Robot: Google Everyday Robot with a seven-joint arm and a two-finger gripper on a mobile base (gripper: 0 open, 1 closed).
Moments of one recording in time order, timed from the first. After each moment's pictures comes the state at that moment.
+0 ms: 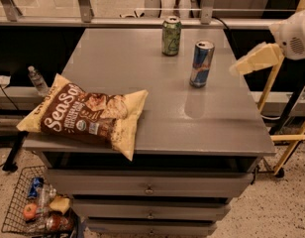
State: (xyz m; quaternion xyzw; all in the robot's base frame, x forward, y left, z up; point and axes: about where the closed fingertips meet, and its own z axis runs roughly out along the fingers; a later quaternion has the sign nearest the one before) arm 0.602 -0.254 0.961 -0.38 0.82 0.04 0.43
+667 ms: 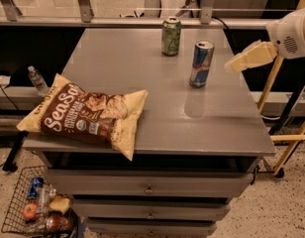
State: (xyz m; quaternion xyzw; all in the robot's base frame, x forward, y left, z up) arm 0.613 -0.242 0.963 -0.37 0.81 0.05 0.45
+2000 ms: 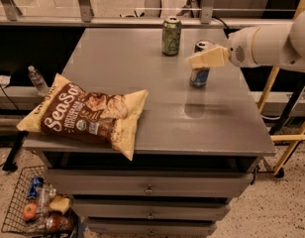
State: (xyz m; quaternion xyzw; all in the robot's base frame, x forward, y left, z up) arm 0.655 -0.166 0.935 -0.29 0.80 0.14 0.51
